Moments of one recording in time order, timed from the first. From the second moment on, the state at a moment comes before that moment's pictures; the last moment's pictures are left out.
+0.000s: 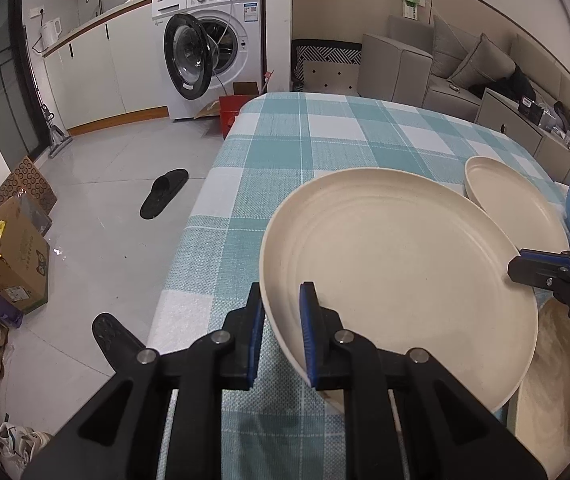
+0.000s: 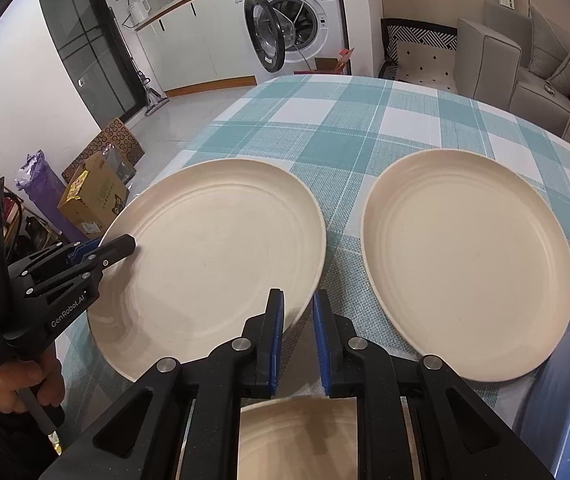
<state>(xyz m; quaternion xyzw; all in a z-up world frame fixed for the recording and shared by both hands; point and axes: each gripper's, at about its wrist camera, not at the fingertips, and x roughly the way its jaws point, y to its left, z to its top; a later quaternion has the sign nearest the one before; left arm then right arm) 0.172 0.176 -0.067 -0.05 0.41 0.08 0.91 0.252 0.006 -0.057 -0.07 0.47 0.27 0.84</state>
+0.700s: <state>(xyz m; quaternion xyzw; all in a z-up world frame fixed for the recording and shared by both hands) 0.145 0.139 -0.020 -0.03 0.37 0.08 0.93 0.210 -0.035 -0.013 -0.06 0.42 0.27 0.86</state>
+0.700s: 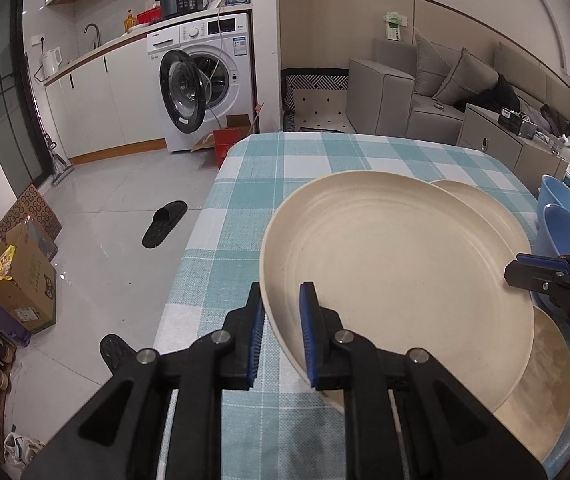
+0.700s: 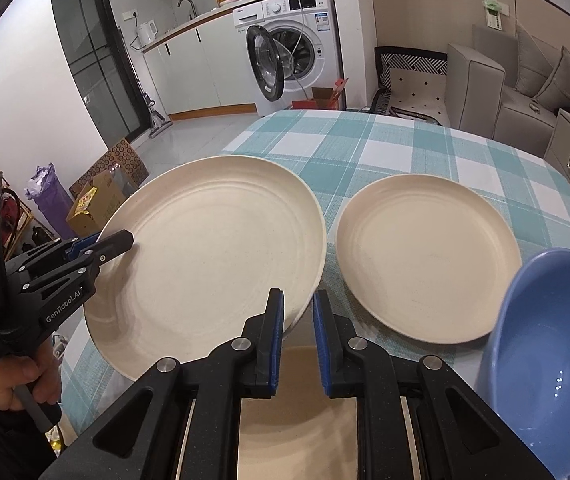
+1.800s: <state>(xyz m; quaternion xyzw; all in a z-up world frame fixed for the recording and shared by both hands) 0.090 0.059 -0.004 0.02 0.35 0.05 0.94 0.131 -0.123 -0.003 -0.02 0.40 0.25 0.88</state>
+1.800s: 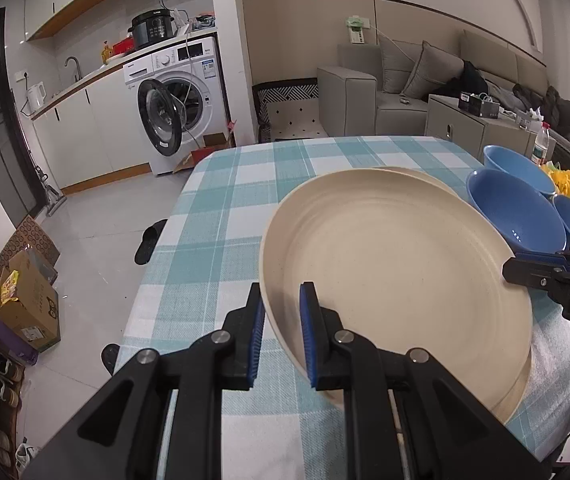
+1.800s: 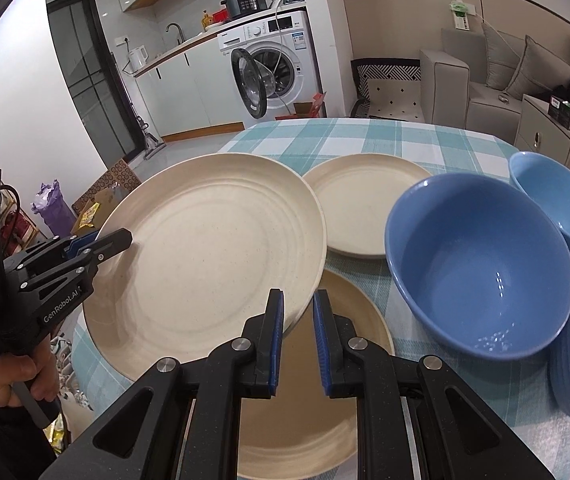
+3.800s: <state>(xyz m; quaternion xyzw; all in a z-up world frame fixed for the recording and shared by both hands) 0.083 0.000 -0.066 0.07 0.40 0.01 0.91 0.094 -0.167 -0.058 -0.04 0.44 0.18 0.88</state>
